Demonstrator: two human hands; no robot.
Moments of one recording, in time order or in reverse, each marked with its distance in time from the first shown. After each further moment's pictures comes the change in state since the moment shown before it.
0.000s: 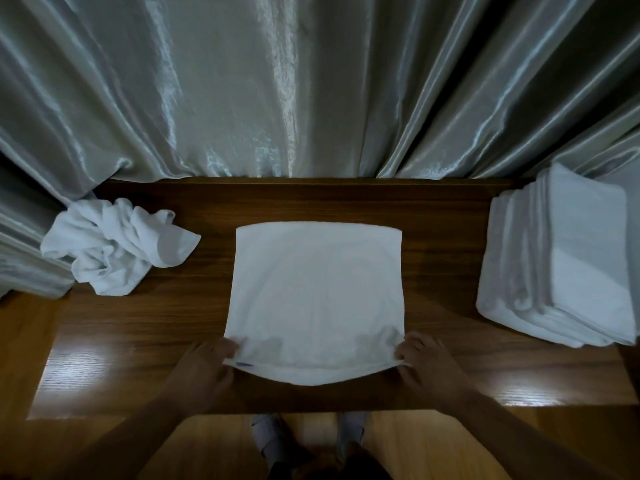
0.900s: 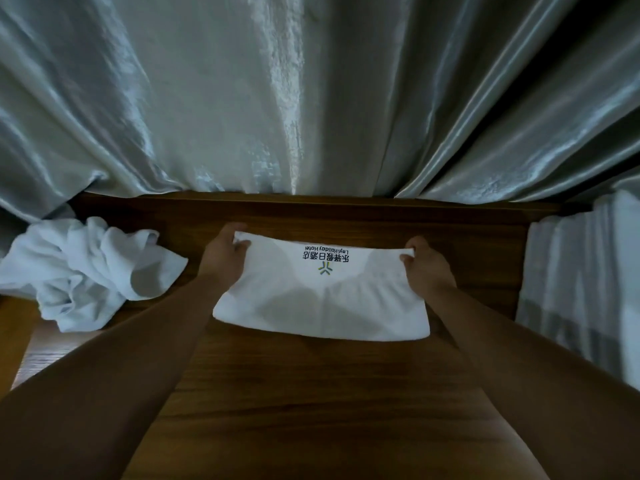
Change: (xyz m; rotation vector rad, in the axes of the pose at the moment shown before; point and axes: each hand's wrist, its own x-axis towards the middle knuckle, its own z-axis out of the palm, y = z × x) left_hand 0.259 0.002 -0.077 -0.503 0.292 -0.424; right_hand 0.252 0.052 -0.082 0.325 0.201 0.554
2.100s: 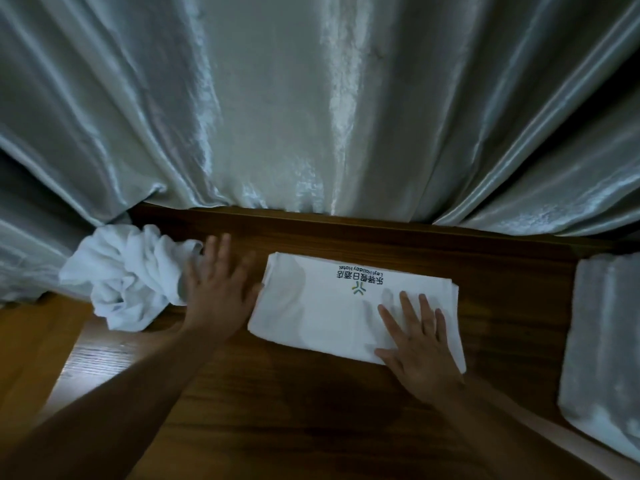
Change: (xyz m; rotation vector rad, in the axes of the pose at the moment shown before) left_hand -0.046 -0.056 -0.038 0.907 0.268 0.344; right_hand -0.095 0.006 0.065 -0.541 -0.096 -0.567
